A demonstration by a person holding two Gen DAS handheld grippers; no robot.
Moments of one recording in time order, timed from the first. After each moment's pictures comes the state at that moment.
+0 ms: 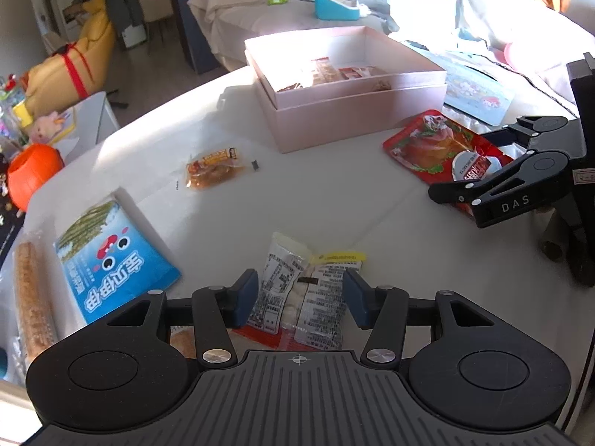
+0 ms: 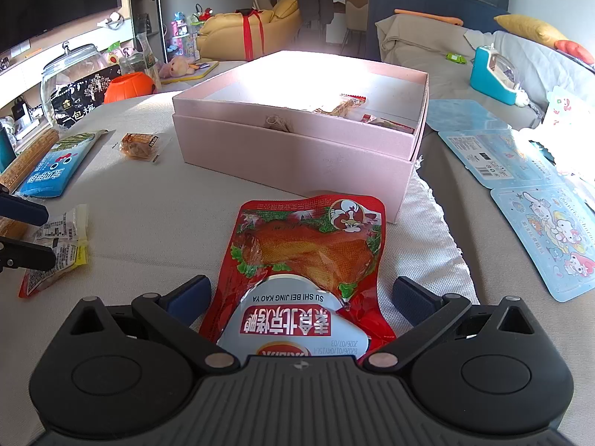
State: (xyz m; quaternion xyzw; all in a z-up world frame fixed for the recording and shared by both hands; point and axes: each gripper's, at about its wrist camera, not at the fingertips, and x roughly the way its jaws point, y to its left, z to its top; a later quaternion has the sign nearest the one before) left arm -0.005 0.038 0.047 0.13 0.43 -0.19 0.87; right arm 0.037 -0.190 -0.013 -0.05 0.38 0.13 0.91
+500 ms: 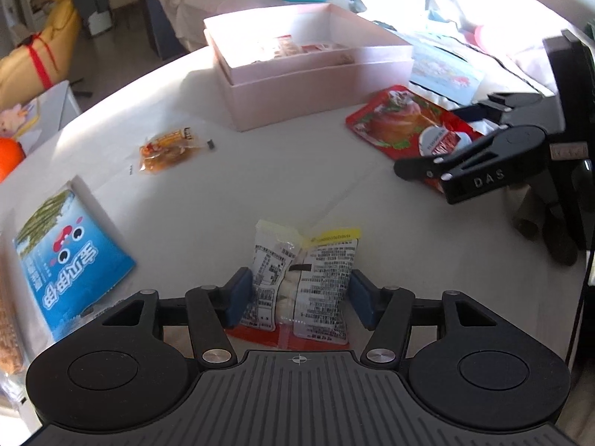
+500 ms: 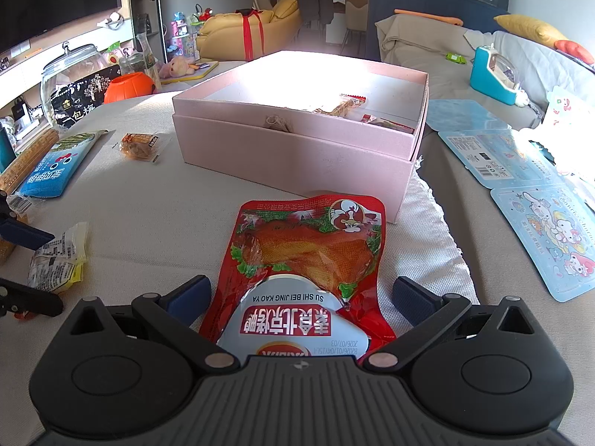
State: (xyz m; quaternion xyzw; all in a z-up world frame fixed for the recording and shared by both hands) left arm -0.003 0.031 0.033 0.13 0.45 -0.23 0.85; right arm 0.037 -0.190 -0.014 -0.05 0.38 0.13 0.91
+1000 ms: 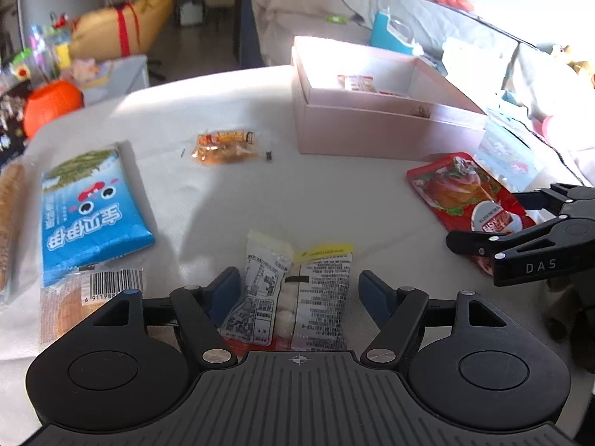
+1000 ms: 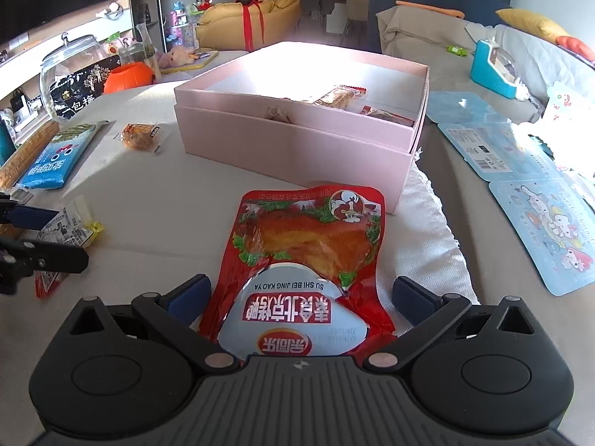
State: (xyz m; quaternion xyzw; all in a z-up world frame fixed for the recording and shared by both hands) left arm -0.005 0.034 0.021 0.01 0.41 -0.12 0.91; right arm 0.032 -0.185 -0.011 -0.06 0.39 0.13 0.91
